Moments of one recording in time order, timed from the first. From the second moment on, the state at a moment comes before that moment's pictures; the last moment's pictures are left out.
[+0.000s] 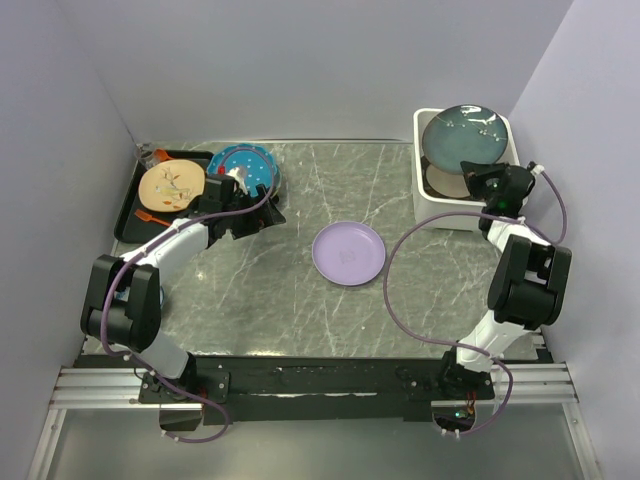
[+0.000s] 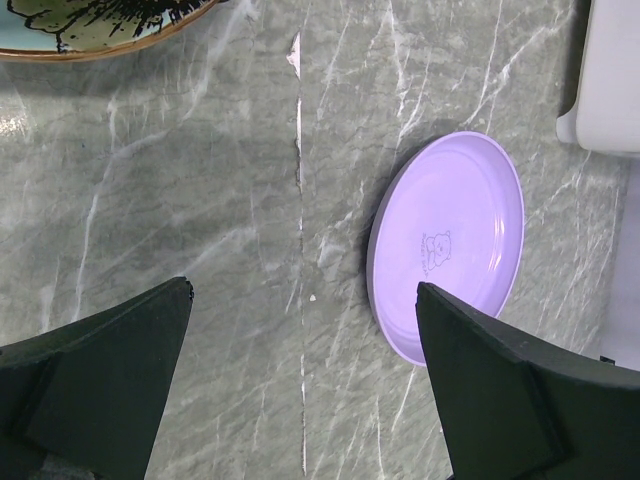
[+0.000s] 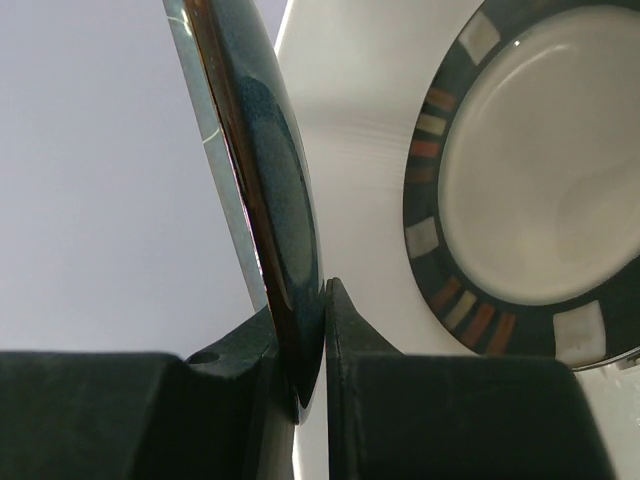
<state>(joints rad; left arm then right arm) -0.28 1.57 1.02 -0.15 0.29 -0.60 -0.32 1.70 1.01 0.51 -0.28 1.16</state>
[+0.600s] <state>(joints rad) -0.28 1.58 1.02 -0.15 0.29 -0.60 -0.32 1.78 1.02 0.49 -0.25 1.11</state>
